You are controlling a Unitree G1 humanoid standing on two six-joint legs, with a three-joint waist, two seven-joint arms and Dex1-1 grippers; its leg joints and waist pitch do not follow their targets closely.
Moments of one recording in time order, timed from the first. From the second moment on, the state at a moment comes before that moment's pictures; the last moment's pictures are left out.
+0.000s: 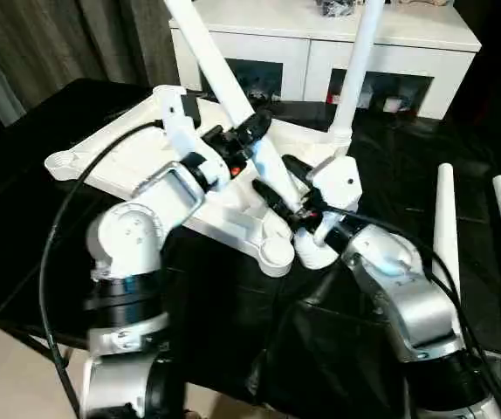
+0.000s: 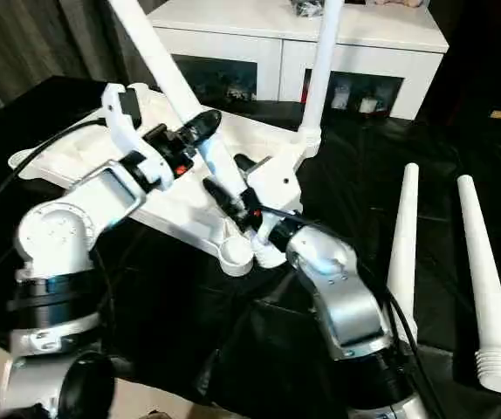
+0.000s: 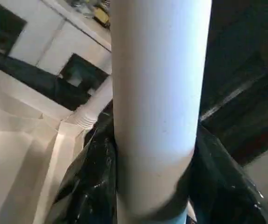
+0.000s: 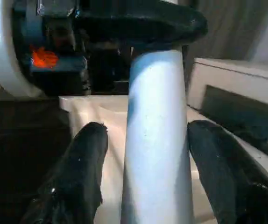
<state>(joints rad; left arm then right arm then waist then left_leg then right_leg) -0.70 0.00 0.29 0.00 -0.74 0.91 -0.23 -0.35 -0.18 0.15 -0.15 0.22 0.29 0.50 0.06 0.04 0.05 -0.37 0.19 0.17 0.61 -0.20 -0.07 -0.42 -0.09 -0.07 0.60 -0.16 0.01</state>
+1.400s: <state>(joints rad) -0.72 0.23 0.19 -0.02 -0.84 0.87 -0.67 -0.34 -0.36 0.01 -0.27 0.64 0.81 0.68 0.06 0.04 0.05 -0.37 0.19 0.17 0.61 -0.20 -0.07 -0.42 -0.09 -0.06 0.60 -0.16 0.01</state>
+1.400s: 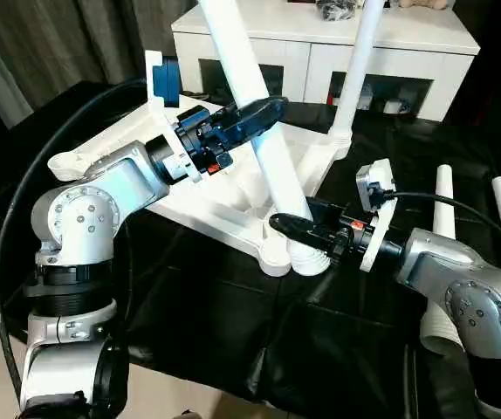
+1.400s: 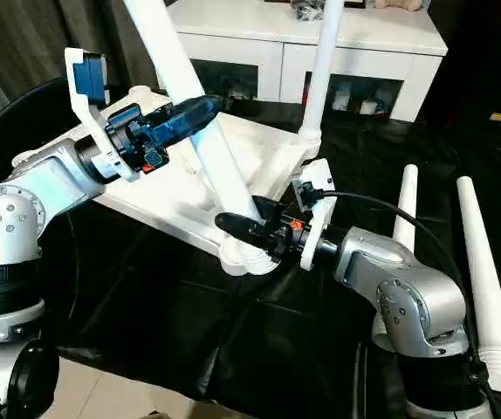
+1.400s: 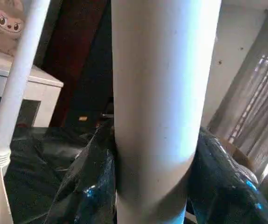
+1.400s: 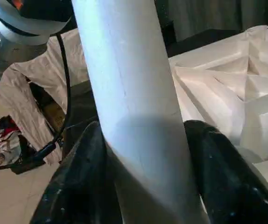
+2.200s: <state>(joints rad) -0.72 -0.06 0.18 0.07 -0.67 0.78 -0.16 -0.38 -0.22 0.26 -0.14 0.06 0.32 0.27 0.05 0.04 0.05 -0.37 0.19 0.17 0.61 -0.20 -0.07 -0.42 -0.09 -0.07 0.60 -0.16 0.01</state>
